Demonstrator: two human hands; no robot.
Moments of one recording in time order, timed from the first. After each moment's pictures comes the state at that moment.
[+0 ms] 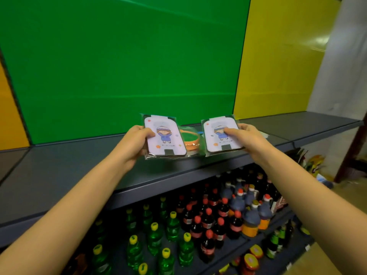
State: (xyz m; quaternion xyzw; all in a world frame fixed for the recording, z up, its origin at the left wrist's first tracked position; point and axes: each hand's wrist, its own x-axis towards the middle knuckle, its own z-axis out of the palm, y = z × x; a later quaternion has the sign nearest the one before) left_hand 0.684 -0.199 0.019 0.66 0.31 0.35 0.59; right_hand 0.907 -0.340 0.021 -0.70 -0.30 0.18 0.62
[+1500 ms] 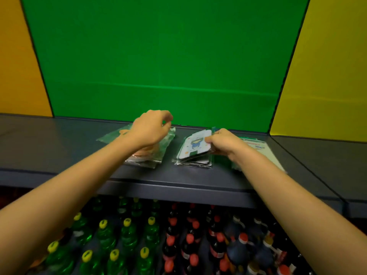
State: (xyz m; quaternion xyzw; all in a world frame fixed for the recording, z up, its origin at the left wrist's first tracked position) left_hand 0.914 -0.211 0.022 0.81 0.51 0.30 -0.02; right_hand 1.112 -0.225 -0.002 -0.67 -0.54 0.34 0.39
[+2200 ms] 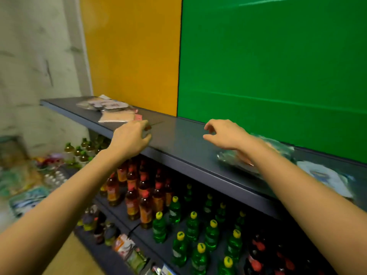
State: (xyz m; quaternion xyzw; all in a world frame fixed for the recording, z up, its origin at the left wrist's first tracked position) left_hand 0.629 -0.317 0.000 0.59 0.75 0.25 -0.16; right_hand 0.856 -0.218 0.036 -0.43 -0.89 0.00 0.13
